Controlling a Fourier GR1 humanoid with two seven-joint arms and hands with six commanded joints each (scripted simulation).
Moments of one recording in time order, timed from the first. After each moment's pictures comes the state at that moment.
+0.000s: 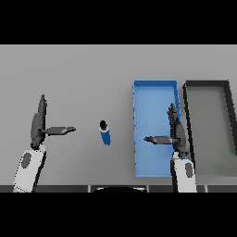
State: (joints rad) left arm -0.11 0.43 -0.16 -1.48 0.24 0.26 0.01; right arm 0.00 0.00 0.00 -1.57 0.00 0.00 0.00
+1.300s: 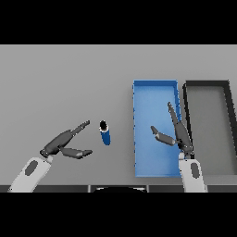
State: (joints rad) left arm -0.08 0.63 -0.47 -1.68 0.17 -0.23 0.03; right arm 0.00 -0.17 0.09 -1.65 0.17 0.07 -0.05
